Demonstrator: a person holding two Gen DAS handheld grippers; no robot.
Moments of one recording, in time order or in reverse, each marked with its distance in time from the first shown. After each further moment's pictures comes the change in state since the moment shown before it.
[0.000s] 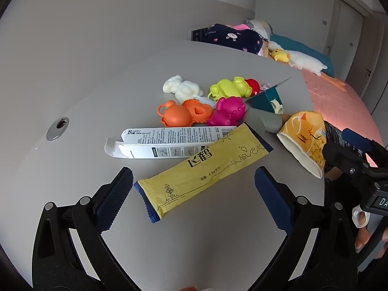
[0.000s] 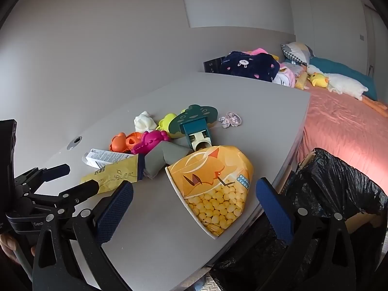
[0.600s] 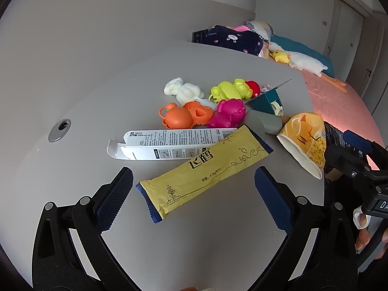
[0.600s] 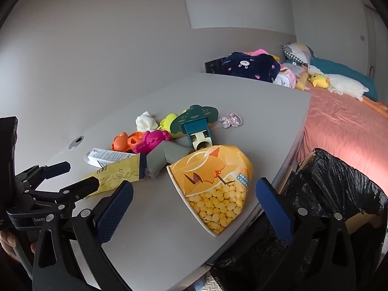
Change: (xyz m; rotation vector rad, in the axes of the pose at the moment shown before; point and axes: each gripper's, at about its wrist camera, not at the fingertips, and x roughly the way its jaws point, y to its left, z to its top) left arm 0.000 0.000 0.004 0.006 -0.010 0.012; right arm -0.002 0.001 0.000 0.000 0.000 0.000
